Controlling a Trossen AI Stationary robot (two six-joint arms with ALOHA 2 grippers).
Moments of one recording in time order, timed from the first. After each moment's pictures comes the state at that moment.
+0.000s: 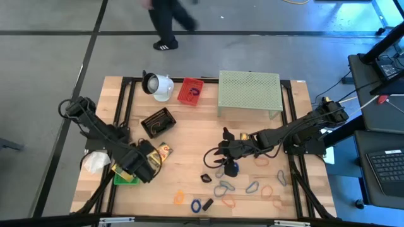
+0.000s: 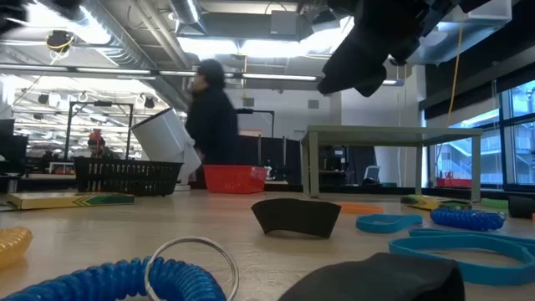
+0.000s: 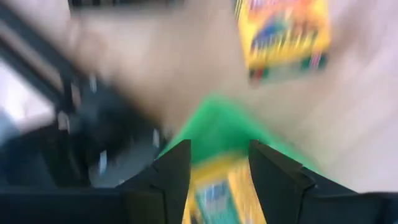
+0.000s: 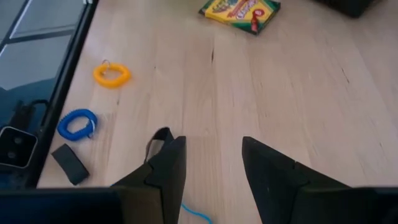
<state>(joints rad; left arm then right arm) -0.68 1.49 1.16 -1.50 -0.14 -1.34 0.35 1.55 0.94 -0.11 0.12 0.36</state>
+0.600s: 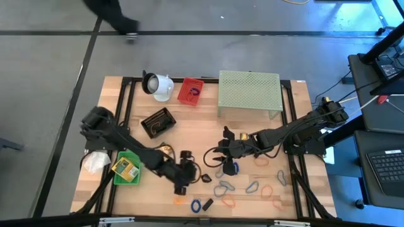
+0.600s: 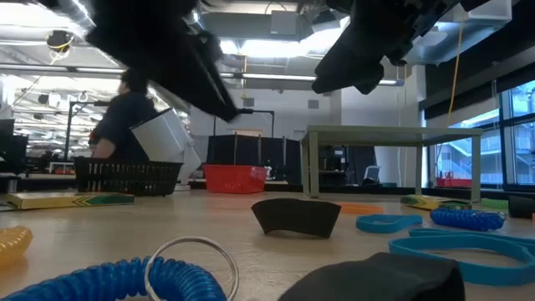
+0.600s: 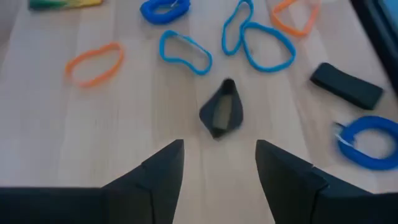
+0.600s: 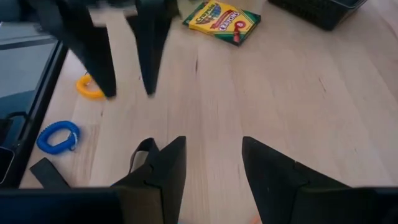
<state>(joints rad) -0.51 1.77 1.10 -0.23 -0.34 -0.27 0.35 1.55 0.94 -0.10 0.19 0.35</state>
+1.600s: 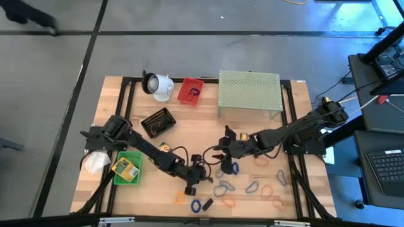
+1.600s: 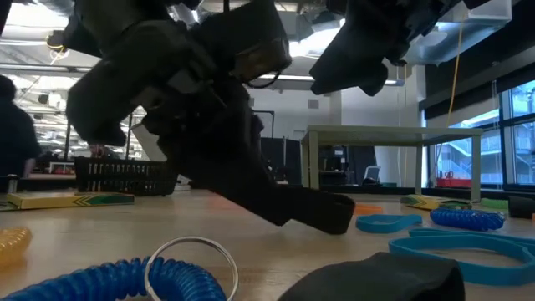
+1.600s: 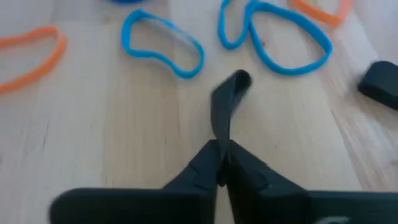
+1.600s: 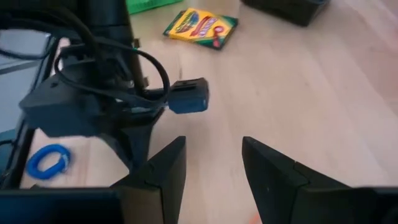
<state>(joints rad) -0.44 2.01 1.10 0.08 -0.24 -0.24 0.36 1.55 0.94 -0.10 0.27 0.46</state>
